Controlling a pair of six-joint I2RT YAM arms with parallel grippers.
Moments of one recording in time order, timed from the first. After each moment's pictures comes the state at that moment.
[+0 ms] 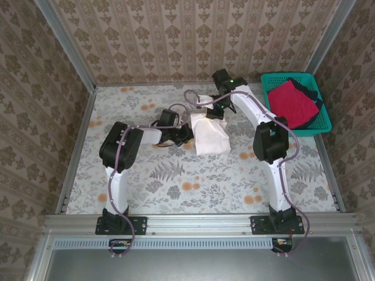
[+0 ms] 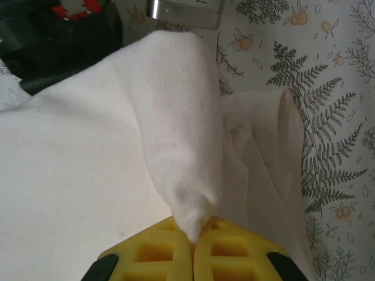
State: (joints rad) left arm -0.50 2.11 1.17 0.12 0.66 -0.88; right arm 0.33 2.29 2.17 -1.11 -0.34 -1.09
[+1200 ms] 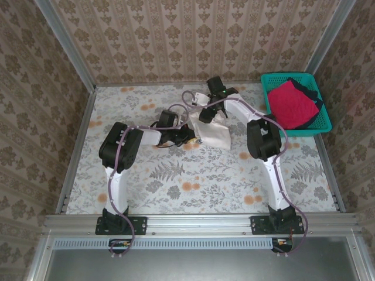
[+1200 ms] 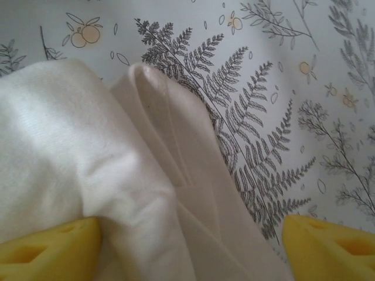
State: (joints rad) left arm -0.49 2.10 1.13 0.19 0.66 -0.88; right arm 0.35 2.37 2.04 -0.67 -0.16 -0.78
